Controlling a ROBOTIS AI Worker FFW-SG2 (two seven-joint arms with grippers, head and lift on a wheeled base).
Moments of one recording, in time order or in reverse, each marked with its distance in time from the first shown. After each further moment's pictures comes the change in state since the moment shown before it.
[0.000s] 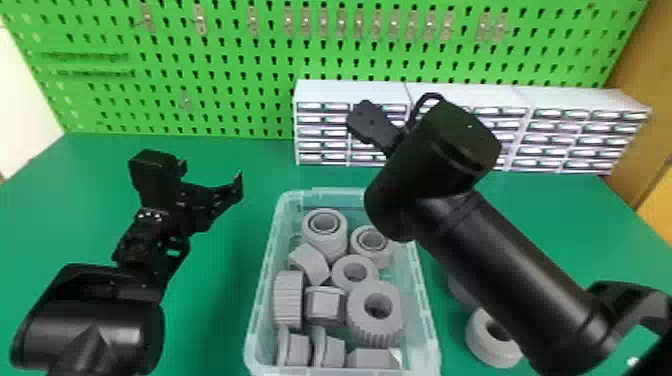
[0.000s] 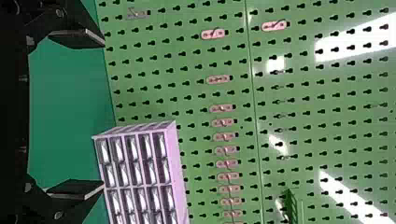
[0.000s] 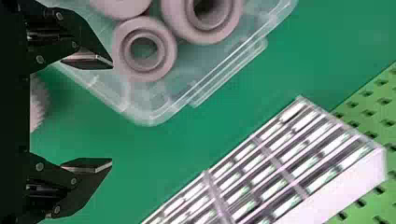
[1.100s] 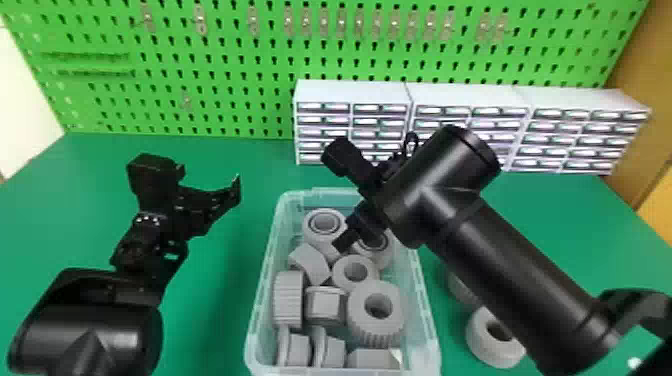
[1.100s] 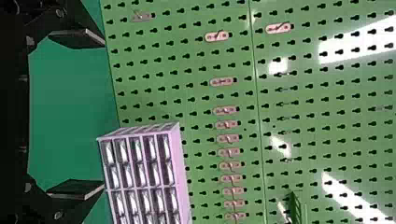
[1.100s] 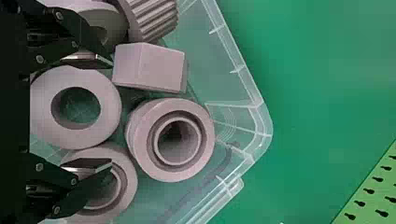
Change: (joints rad) left arm 0.011 0.000 0.006 0.000 0.002 0.000 -0.001; right arm 0.004 -0.009 -0.019 0.123 -0.516 -0.177 -0.050
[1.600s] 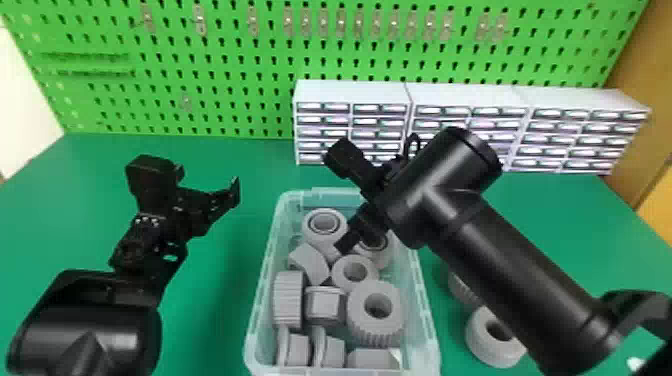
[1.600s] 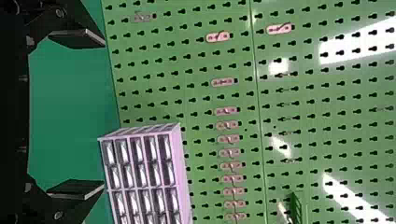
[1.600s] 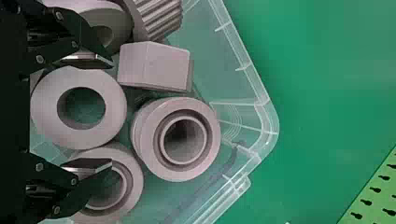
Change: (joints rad) left arm 0.003 0.000 0.003 -0.002 0.001 0.000 -0.001; right arm 0.003 -0.004 -0.004 0.000 -0.003 0.004 0.000
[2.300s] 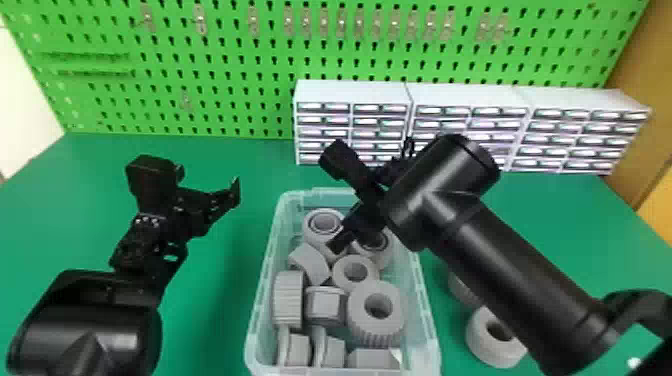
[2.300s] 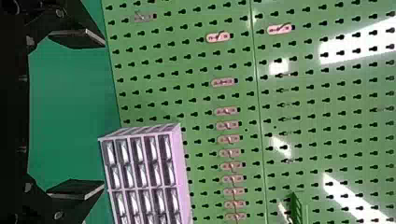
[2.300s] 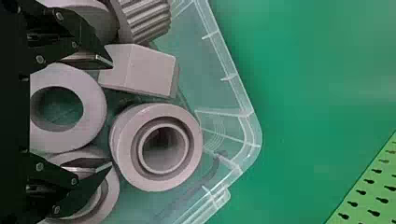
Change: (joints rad) left arm 0.000 0.000 -0.001 0.000 0.000 0.000 0.000; right arm -0.009 0.002 0.009 0.072 -0.046 -0.137 -0.002
